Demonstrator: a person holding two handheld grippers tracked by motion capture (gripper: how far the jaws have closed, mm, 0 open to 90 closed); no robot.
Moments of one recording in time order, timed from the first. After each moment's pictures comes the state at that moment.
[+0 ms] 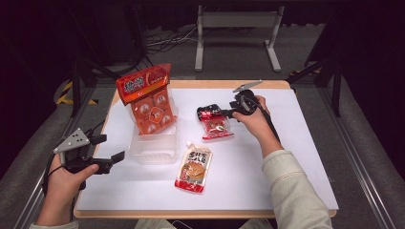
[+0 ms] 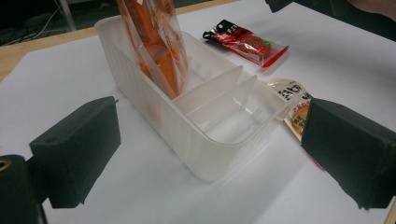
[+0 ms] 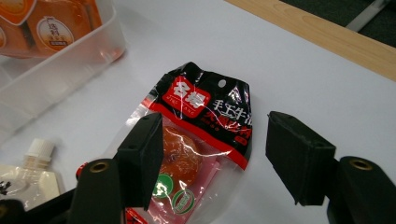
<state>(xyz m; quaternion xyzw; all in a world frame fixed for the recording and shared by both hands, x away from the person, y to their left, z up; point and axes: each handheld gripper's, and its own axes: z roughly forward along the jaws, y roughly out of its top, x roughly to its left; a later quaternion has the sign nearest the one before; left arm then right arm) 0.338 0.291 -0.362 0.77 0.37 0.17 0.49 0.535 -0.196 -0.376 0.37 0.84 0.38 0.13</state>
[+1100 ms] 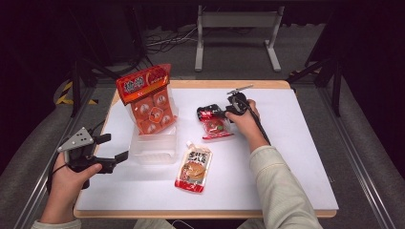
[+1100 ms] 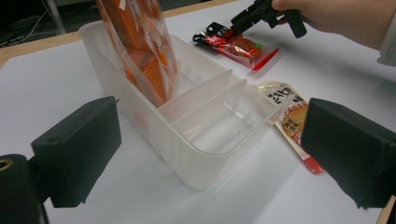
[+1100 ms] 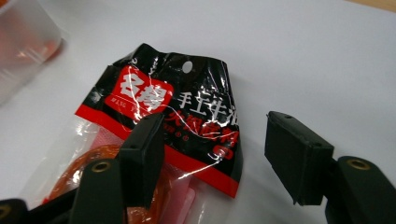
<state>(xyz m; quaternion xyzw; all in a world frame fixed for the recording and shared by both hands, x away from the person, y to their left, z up) 0.342 0.284 -0.361 0.78 0.35 0.16 0.50 0.570 -0.185 -0.425 0.44 0.82 0.36 0.11</state>
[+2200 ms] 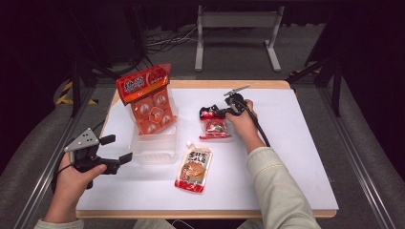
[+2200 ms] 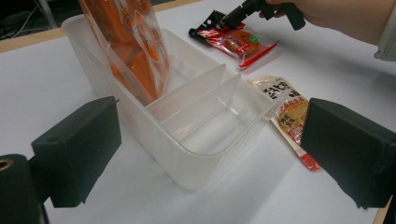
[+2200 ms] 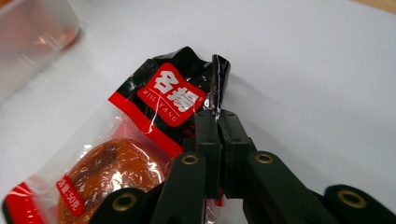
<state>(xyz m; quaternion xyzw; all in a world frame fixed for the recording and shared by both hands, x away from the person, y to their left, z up) 0.343 0.275 -0.365 0.79 0.34 0.15 0.49 0.562 -0.176 -0.418 0.41 0.83 0.36 0.11</state>
